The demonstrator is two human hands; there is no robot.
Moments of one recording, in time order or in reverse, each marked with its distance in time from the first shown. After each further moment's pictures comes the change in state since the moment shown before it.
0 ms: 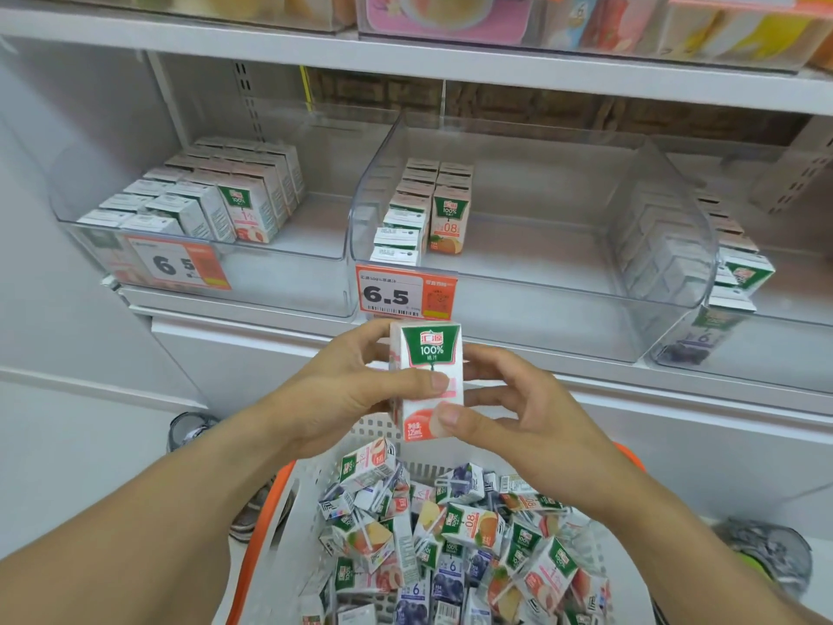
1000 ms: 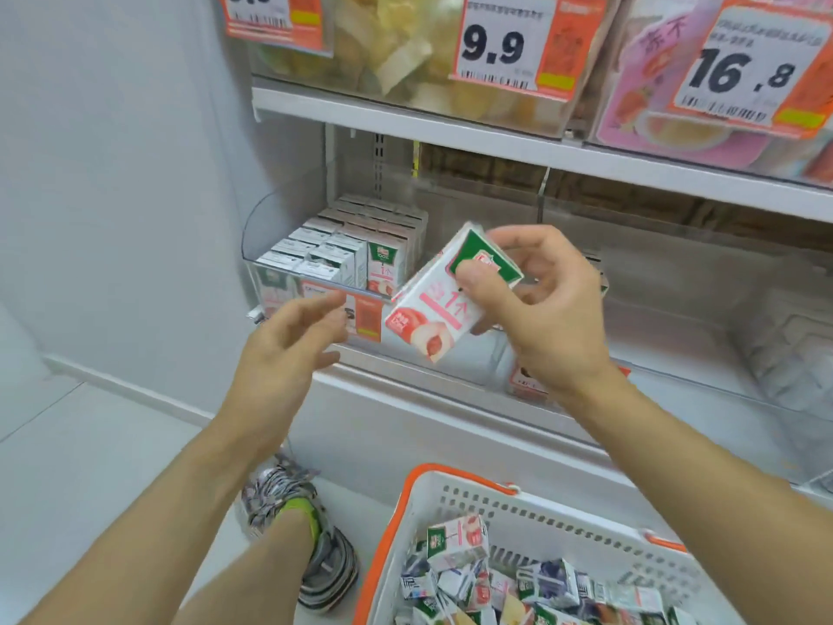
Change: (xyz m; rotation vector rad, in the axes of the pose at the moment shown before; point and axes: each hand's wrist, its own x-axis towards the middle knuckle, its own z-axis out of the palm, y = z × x) left_hand -0.044 -0.007 -0.181 -0.077 0.645 0.404; right_hand 0.140 -0.125 0.110 0.135 0.321 -0.559
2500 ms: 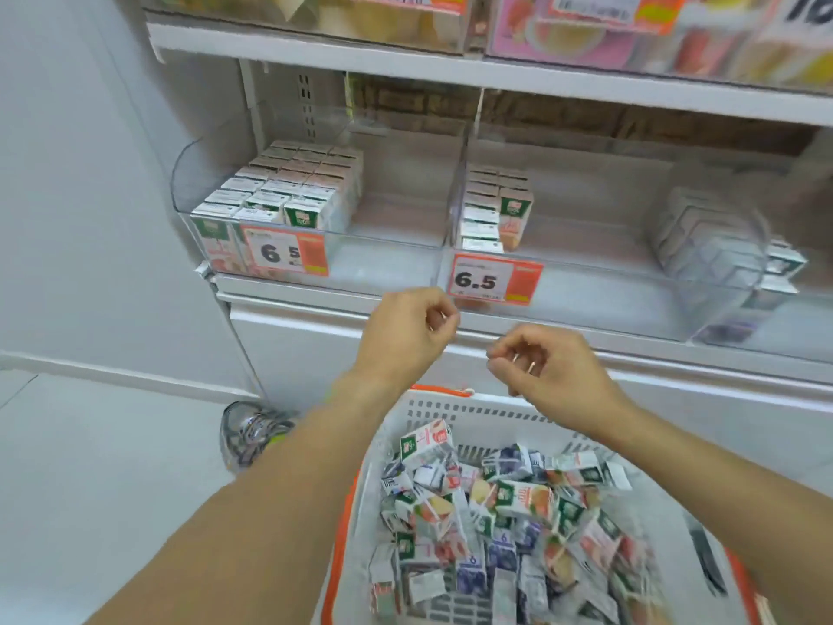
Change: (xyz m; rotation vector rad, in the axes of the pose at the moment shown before) left_hand -0.039 -0.038 0.126 0.643 -0.293 0.347; right_hand -0.125 0.045 -0.104 -0.582 -0.222 0.248
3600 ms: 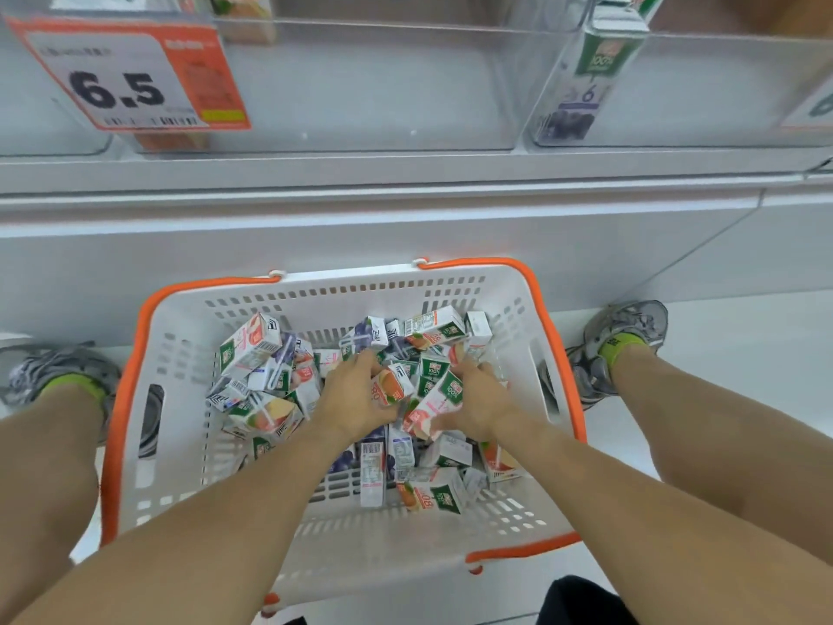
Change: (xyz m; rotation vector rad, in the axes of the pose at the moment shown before) left_hand -0.152 -0.065 0.271 0.200 -0.759 -0.296; right_hand -0.158 0.232 0.029 -0.172 -0.444 0.964
